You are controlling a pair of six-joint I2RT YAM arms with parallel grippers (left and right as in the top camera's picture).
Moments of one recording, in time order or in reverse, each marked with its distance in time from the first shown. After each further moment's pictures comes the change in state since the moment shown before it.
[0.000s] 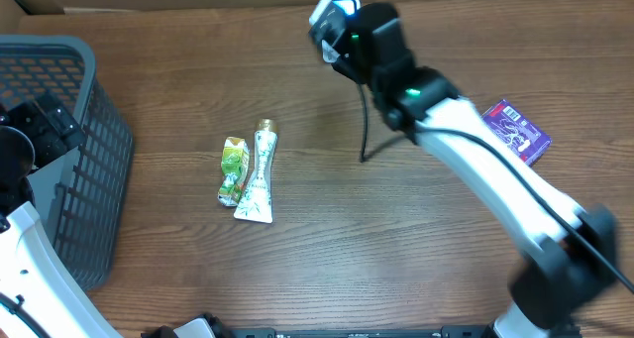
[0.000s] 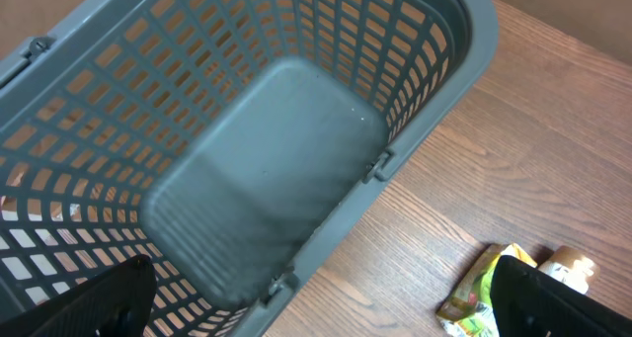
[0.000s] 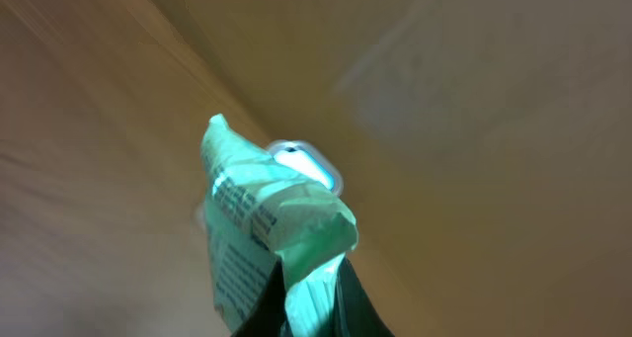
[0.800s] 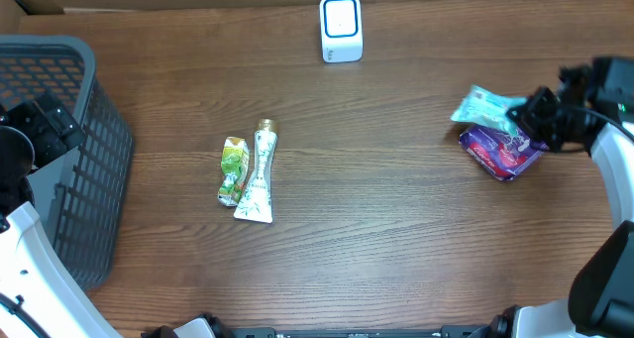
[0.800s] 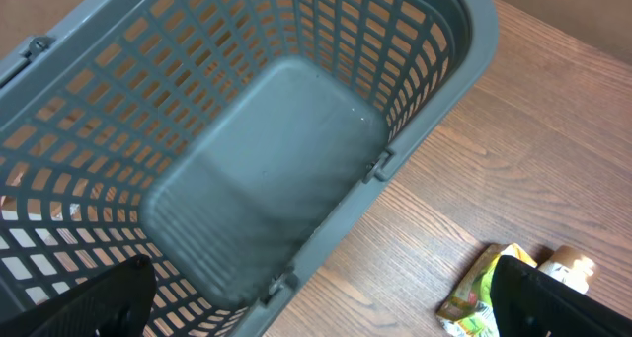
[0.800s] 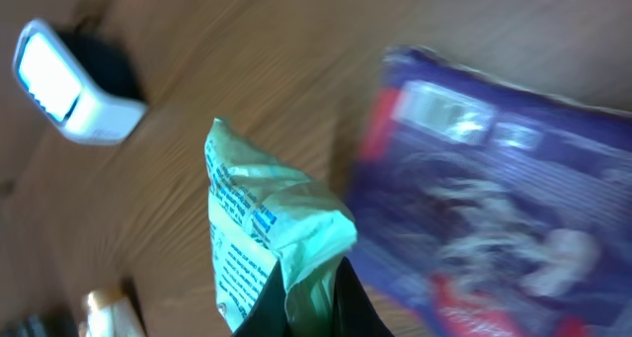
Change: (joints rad) left arm 0.000 0.000 0.000 0.000 0.000 0.000; right arm -0.859 -0.069 -0.446 -0.211 -0.643 0.808
